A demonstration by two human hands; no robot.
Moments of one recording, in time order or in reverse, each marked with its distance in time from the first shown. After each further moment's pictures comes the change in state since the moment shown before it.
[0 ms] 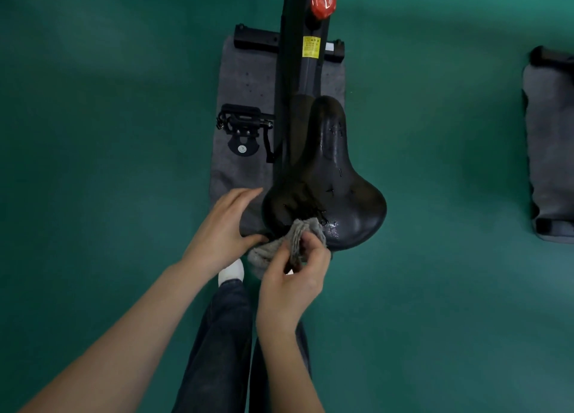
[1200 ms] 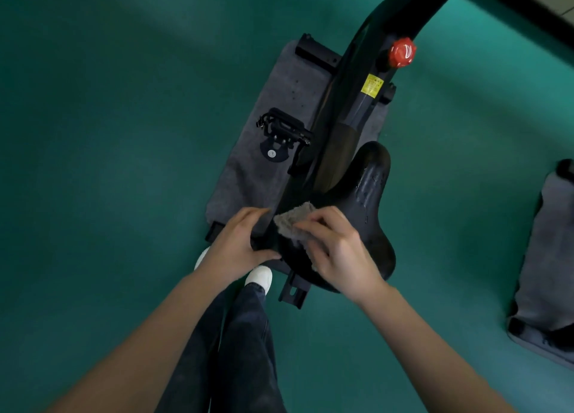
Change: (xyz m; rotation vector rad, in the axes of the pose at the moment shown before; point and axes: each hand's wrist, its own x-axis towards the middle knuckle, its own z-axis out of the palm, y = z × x) left_hand -0.012 0.003 0.032 -0.300 0.155 -0.343; right_hand 0.149 -0.014 0.000 -0.380 -1.160 -0.982
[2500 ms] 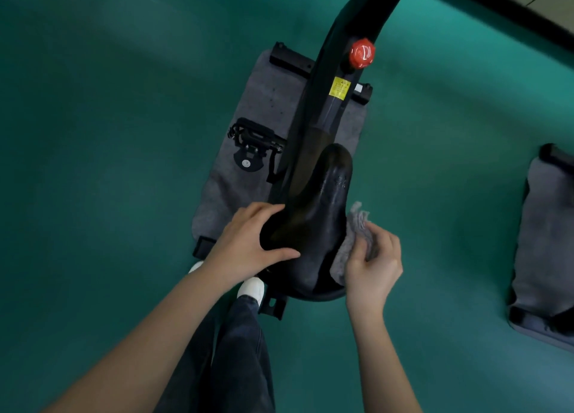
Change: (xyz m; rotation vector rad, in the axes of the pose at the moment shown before) left_hand 0.027 0.065 0.016 0.084 -0.121 0.075; right_hand -0.043 0.041 -0.001 0.105 0.808 0.767
